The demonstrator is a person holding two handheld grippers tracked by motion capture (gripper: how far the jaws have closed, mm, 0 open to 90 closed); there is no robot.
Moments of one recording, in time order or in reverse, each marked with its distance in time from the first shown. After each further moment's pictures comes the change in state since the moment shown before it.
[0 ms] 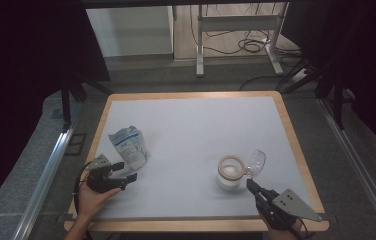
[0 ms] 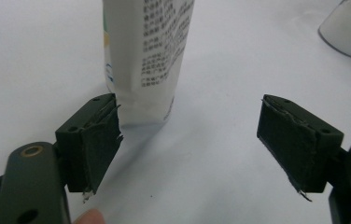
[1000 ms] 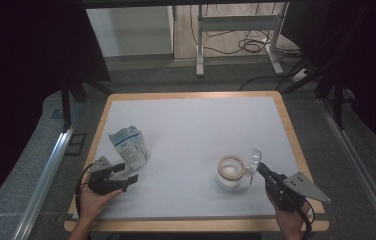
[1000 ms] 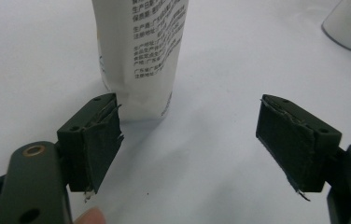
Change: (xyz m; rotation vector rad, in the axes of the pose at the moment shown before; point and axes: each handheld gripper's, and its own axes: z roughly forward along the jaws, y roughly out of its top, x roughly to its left) left arm -0.004 -0.004 0.001 -0.017 0.013 0.012; right arm -0.036 0.013 0.018 -0.017 -0.087 0.037
